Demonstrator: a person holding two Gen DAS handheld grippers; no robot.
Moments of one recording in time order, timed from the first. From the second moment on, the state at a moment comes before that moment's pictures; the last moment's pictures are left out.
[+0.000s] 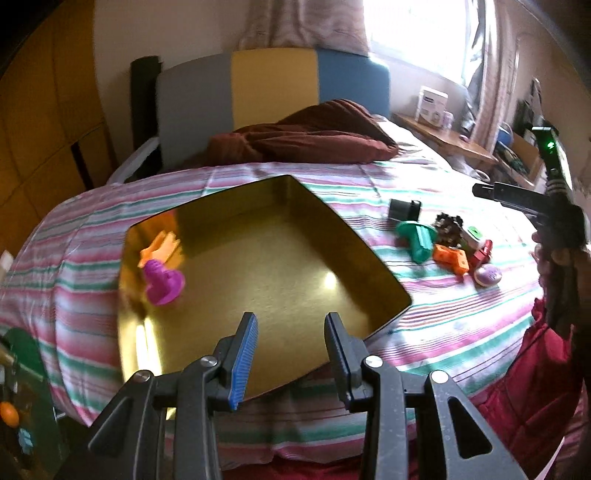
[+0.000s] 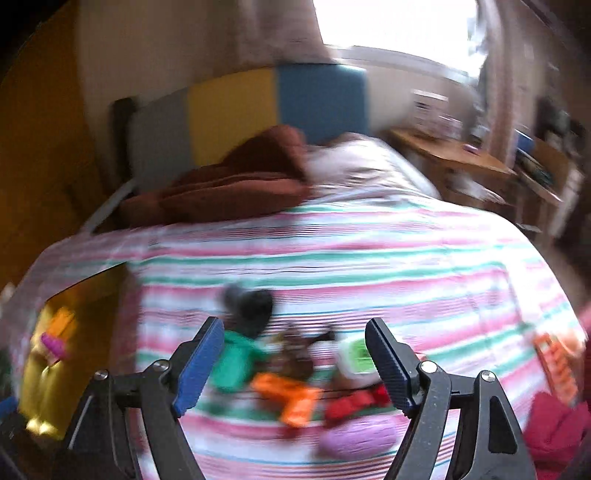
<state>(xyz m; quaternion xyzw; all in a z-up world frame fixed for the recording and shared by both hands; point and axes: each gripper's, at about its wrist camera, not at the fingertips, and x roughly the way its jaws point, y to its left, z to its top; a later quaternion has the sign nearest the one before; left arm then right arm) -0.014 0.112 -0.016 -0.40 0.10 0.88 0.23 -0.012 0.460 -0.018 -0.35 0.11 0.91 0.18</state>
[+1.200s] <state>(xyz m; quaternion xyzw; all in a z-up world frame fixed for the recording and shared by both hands) -0.149 0.371 -0.054 -0.49 0.18 0.77 0.38 0.017 0.545 -0.049 -0.34 0.31 0.86 0.23</state>
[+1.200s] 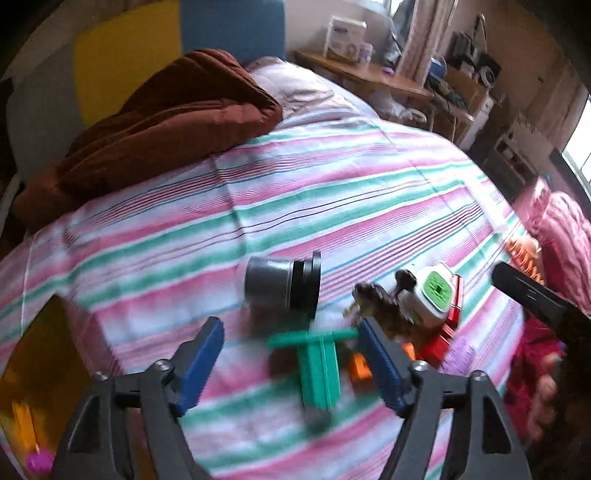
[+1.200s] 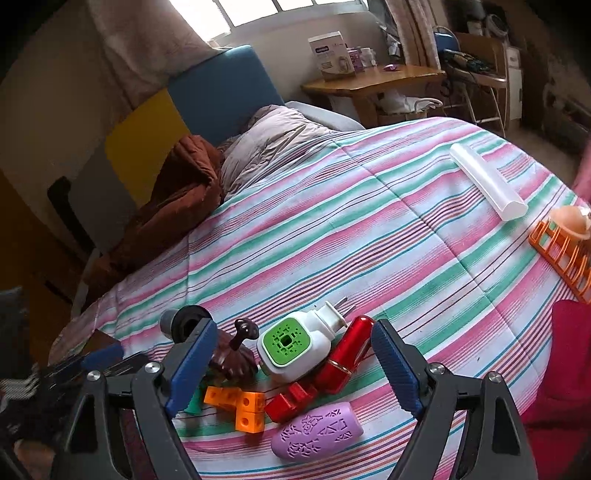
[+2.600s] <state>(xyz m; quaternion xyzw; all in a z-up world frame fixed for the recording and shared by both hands) -0.096 0.145 -0.008 -0.41 0.04 0.86 0.29 -0.064 0.435 -0.078 -0.48 0.21 0.85 0.01</state>
